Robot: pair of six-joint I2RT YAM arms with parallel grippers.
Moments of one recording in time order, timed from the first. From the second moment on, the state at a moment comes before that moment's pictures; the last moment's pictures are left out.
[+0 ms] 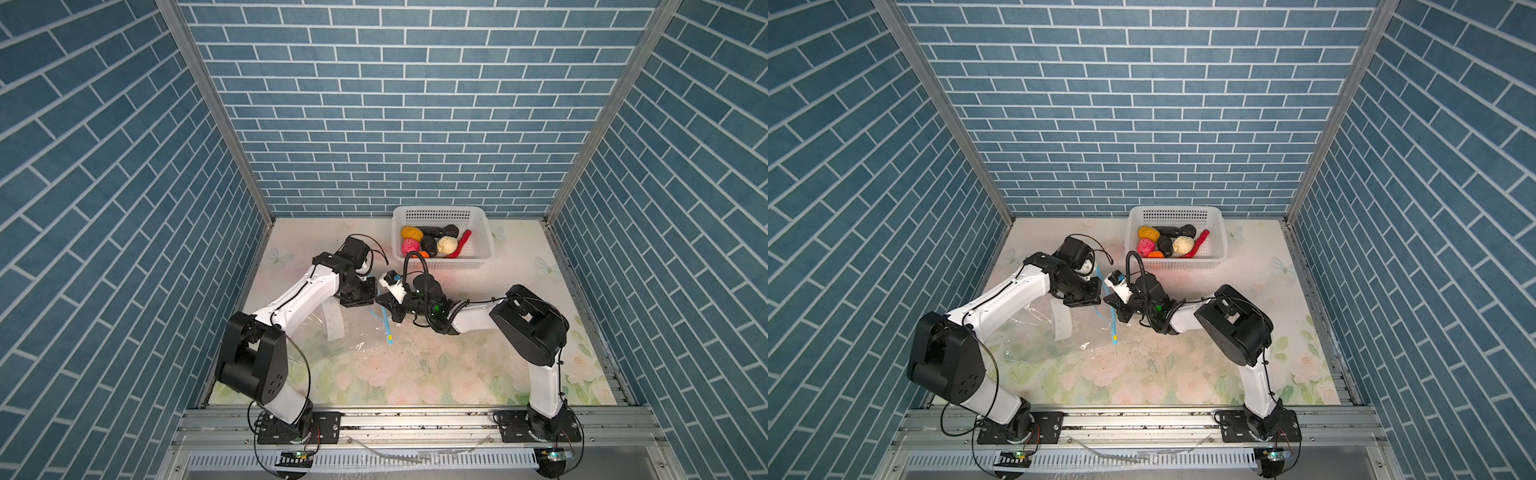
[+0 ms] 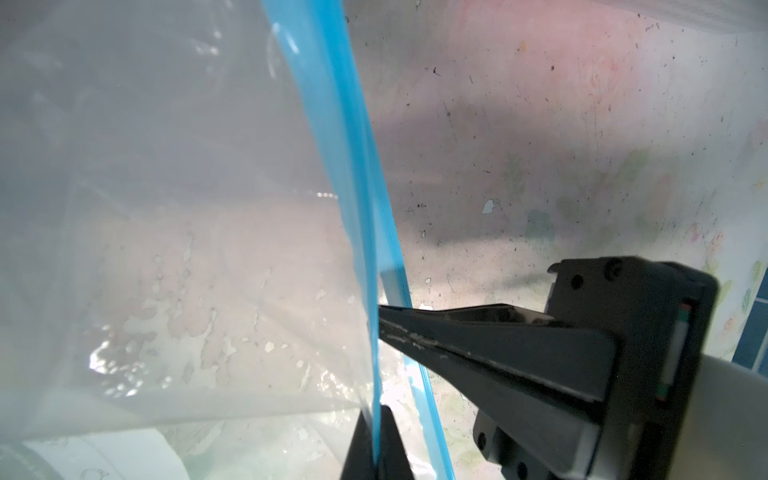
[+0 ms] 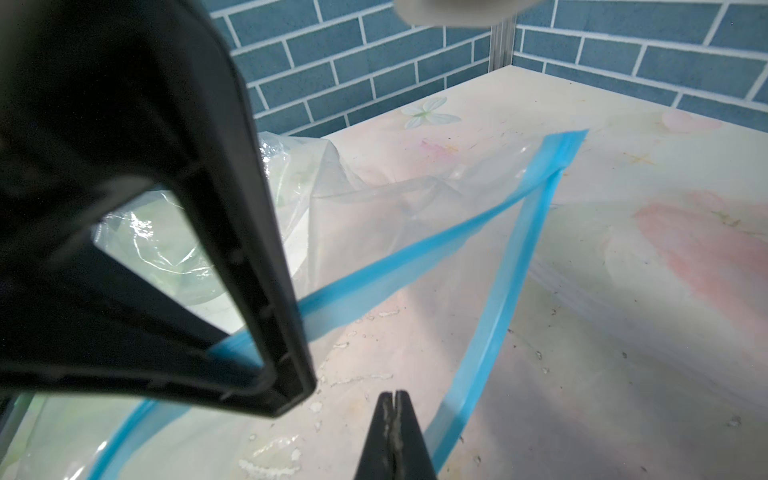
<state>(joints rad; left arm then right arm) -0.41 1.58 1.24 -0.91 0.26 -0.46 0.87 2.00 0.99 0.67 -0.42 0.03</state>
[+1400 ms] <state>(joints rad) -0.41 1.50 1.25 -0.96 0.32 -0.43 0.84 2.05 1.09 0.43 -0.24 0.05</state>
